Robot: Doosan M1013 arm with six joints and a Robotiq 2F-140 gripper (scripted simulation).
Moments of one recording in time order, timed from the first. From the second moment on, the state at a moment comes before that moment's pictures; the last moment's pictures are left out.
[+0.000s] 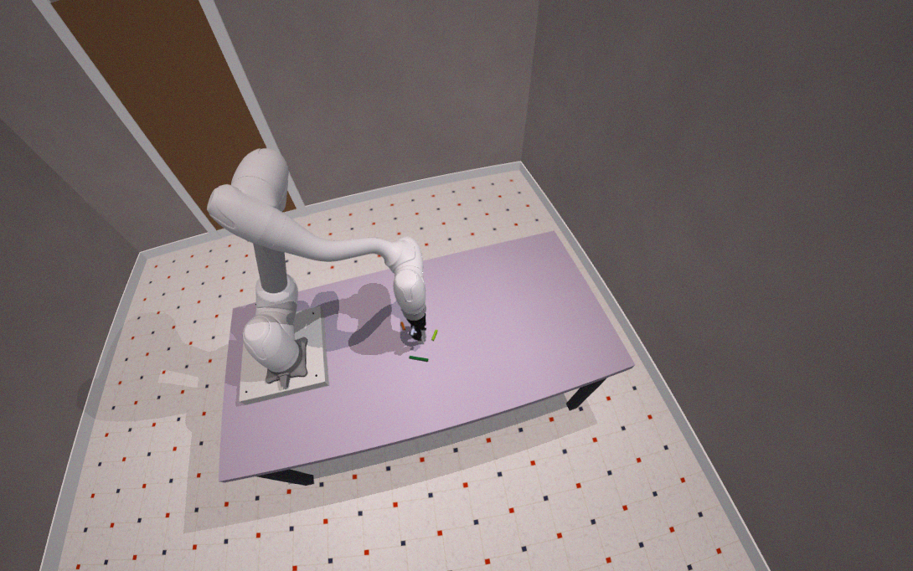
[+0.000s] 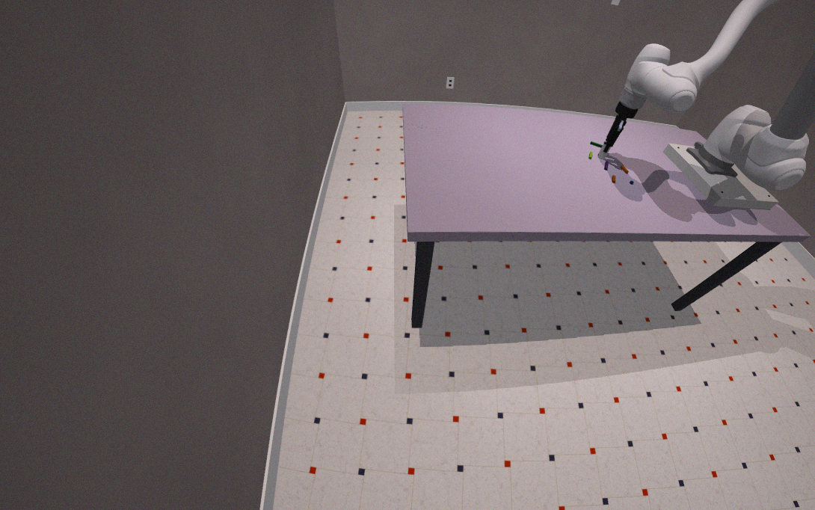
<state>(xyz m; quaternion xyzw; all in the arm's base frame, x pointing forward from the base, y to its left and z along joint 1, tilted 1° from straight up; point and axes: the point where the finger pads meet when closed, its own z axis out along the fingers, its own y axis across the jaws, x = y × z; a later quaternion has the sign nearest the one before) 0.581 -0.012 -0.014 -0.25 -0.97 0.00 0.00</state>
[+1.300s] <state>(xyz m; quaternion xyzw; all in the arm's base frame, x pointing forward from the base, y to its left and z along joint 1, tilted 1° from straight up) 0.581 -0.012 -0.014 -0.25 -0.97 0.00 0.00</state>
